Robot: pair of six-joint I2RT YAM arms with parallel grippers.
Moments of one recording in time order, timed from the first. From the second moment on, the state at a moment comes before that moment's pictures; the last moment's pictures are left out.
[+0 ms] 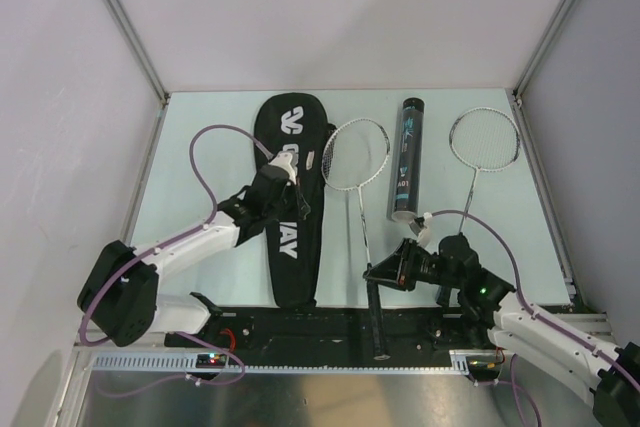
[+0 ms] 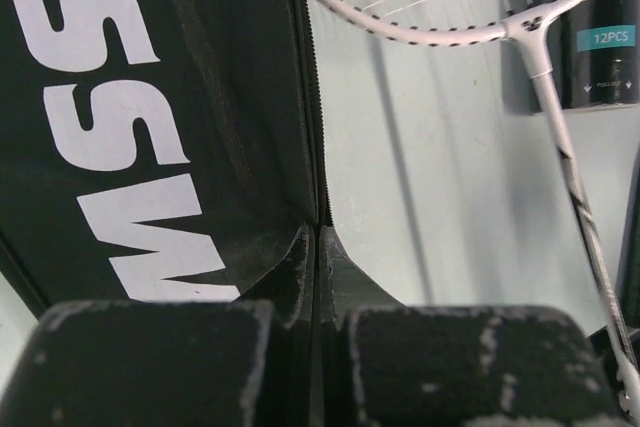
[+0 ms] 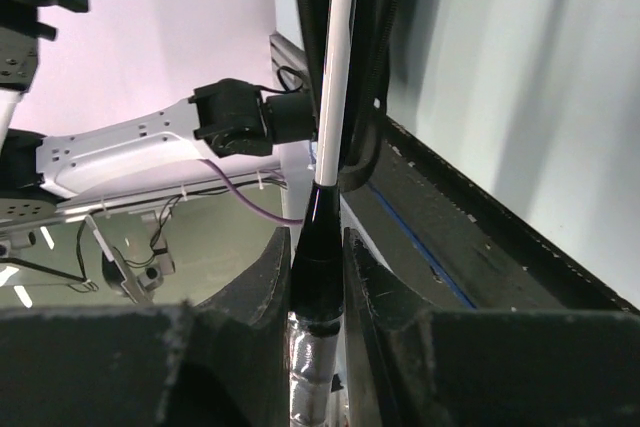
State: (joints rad) left arm -0.63 1.30 0.75 -0.13 -0.02 -0.56; right arm 0.74 0.57 0.12 0.12 -0.48 1.31
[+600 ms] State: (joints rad) left arm -0.62 1.27 0.72 -0.07 0.01 -0.56; right arm 0.77 0.51 0.12 0.13 -0.48 1.36
